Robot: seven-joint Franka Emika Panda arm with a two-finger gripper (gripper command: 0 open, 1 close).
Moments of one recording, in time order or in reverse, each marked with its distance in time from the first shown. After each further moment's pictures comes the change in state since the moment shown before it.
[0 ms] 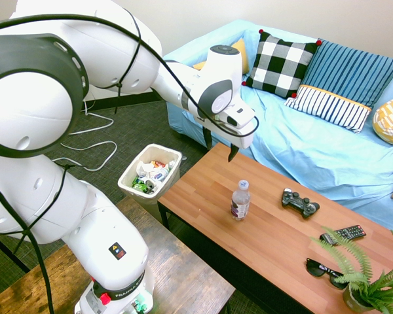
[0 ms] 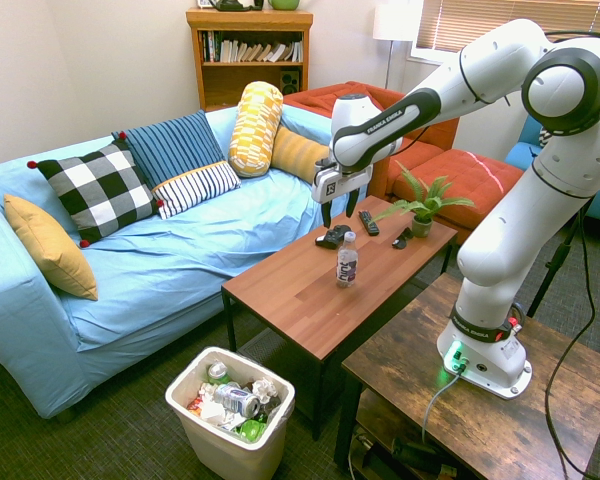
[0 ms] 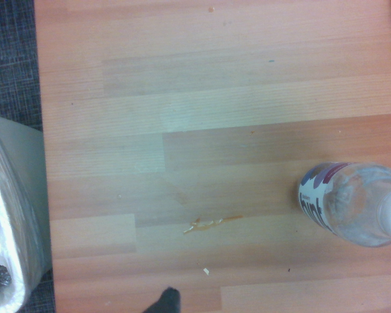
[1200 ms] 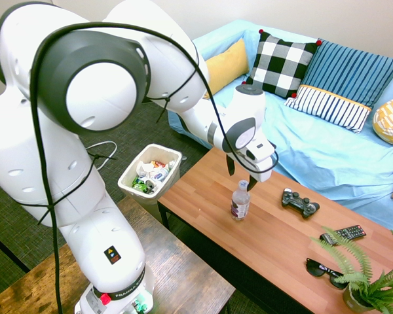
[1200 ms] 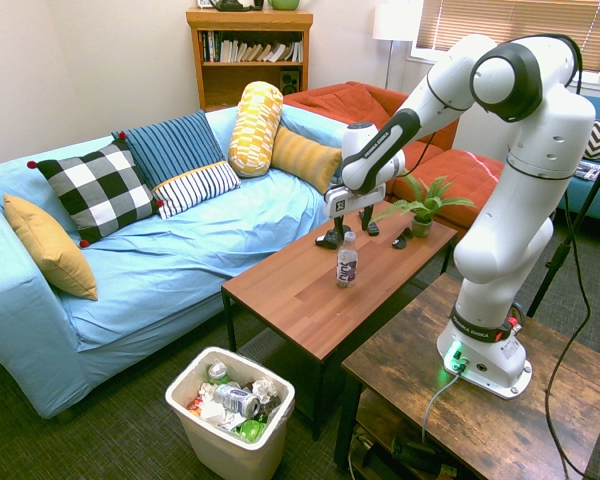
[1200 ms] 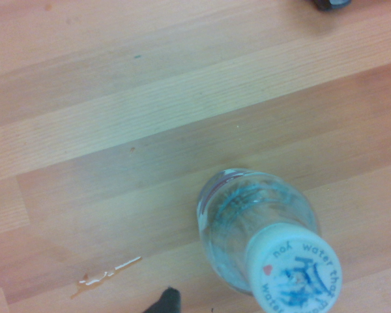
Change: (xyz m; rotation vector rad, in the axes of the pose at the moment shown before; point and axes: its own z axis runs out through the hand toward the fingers) arm 0.068 0.044 0.097 -0.064 0.023 0.221
